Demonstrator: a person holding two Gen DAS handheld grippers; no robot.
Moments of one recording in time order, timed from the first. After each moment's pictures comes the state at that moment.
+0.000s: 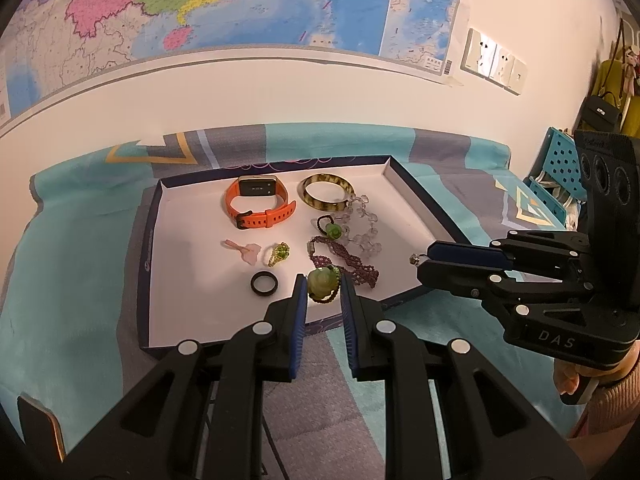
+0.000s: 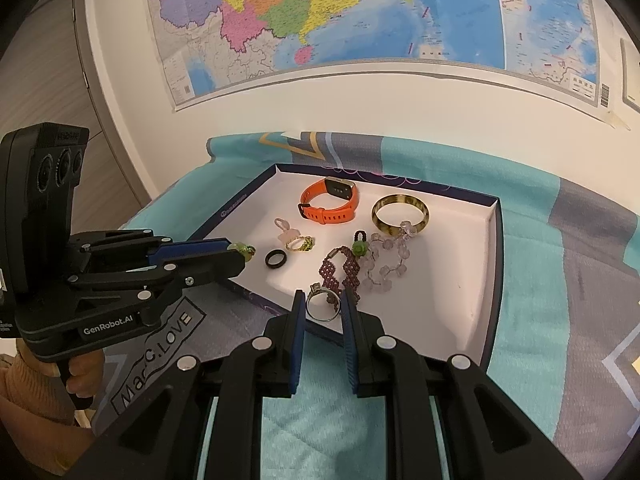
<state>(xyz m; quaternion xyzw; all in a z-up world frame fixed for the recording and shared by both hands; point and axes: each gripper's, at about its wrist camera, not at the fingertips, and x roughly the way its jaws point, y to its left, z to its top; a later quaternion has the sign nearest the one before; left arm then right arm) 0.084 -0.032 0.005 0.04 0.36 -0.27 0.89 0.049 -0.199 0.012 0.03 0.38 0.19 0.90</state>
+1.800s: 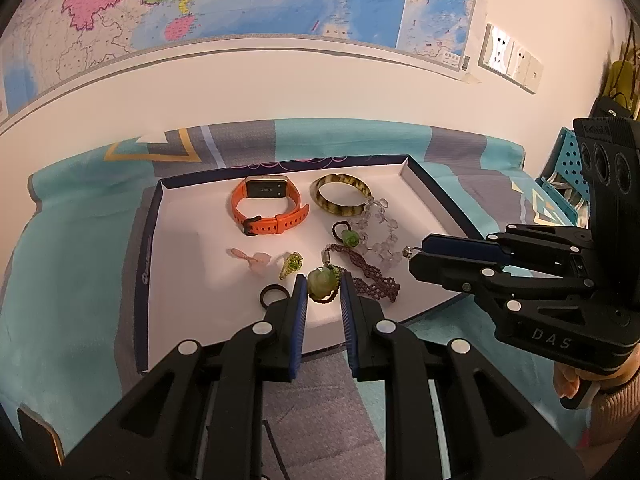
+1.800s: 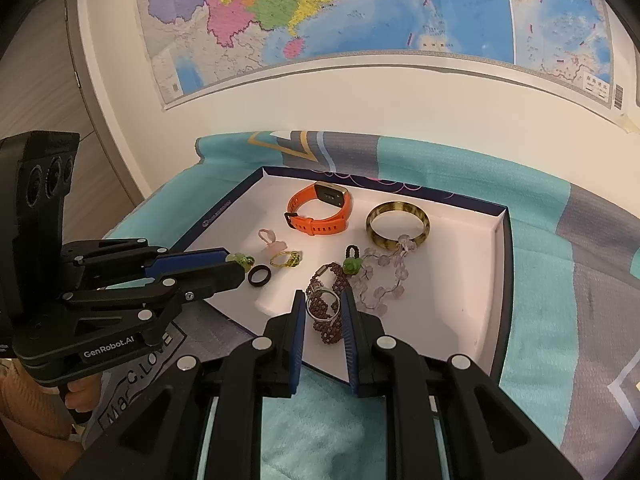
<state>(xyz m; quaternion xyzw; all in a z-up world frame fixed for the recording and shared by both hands) 0.106 -0.037 -0.002 0.04 0.37 -0.25 0.89 0.079 -0.196 0.008 0.03 0.39 0.18 0.90</state>
